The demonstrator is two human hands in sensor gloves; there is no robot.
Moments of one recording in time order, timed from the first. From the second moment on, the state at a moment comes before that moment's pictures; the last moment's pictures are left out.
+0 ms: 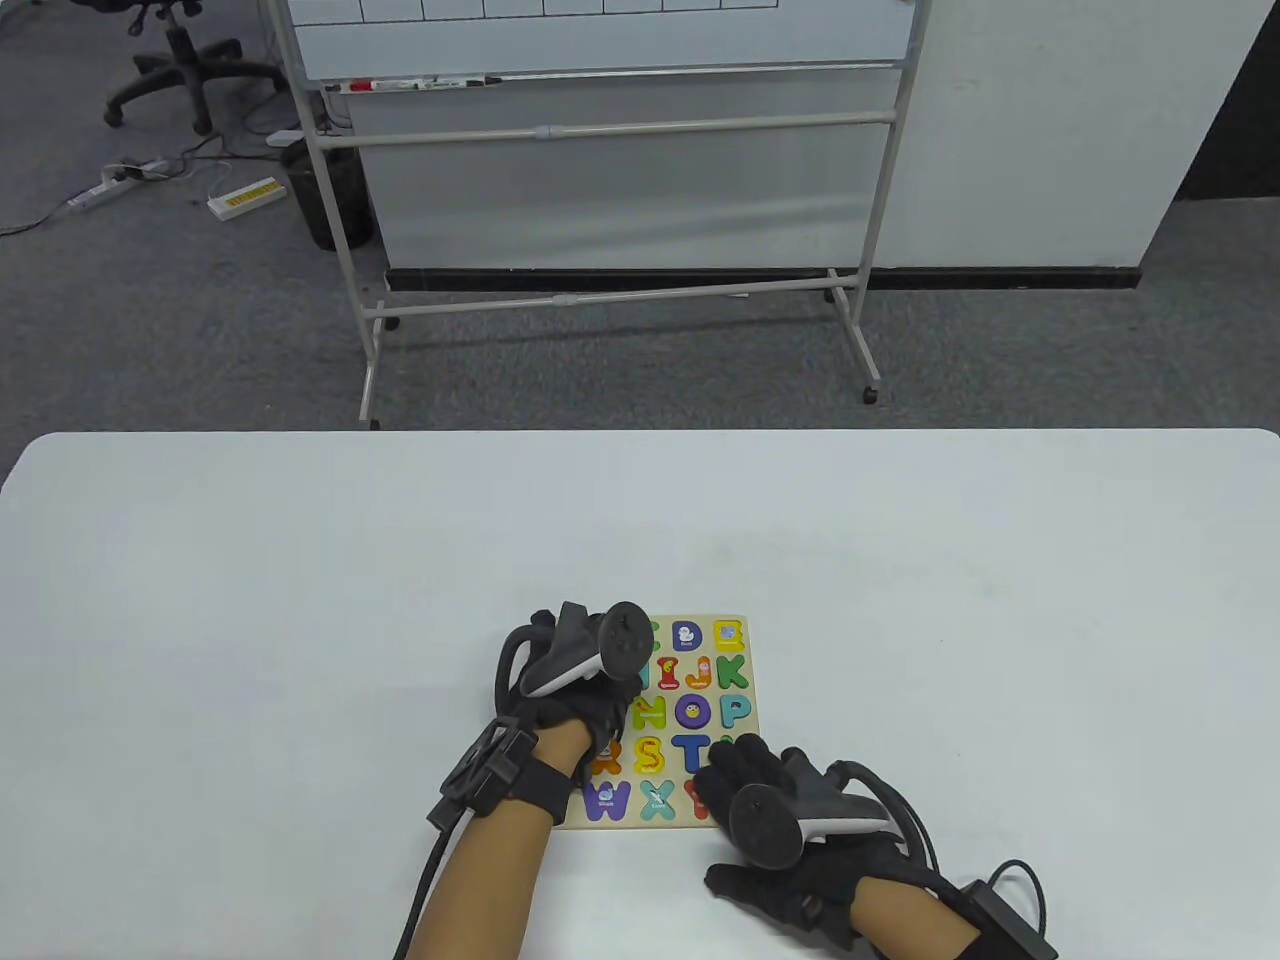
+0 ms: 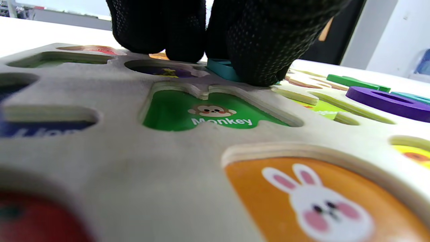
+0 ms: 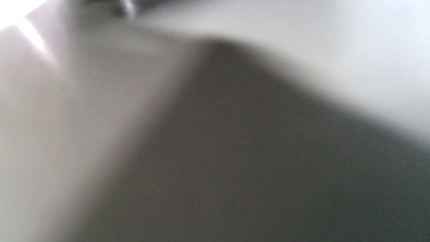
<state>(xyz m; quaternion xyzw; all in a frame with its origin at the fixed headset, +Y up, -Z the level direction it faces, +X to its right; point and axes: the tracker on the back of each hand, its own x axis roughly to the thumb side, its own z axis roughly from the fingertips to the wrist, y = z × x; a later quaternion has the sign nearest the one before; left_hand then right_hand) -0.089 -0.770 -0.443 -0.09 -0.17 0.04 0.98 0.116 -0.821 -0.309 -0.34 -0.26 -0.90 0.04</state>
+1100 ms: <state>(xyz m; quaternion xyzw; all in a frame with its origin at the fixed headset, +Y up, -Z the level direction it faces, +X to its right) -0.092 -0.758 -0.434 -0.07 -0.18 0.03 0.98 0.117 -0.821 -0.309 -0.34 -0.26 -0.90 0.03</state>
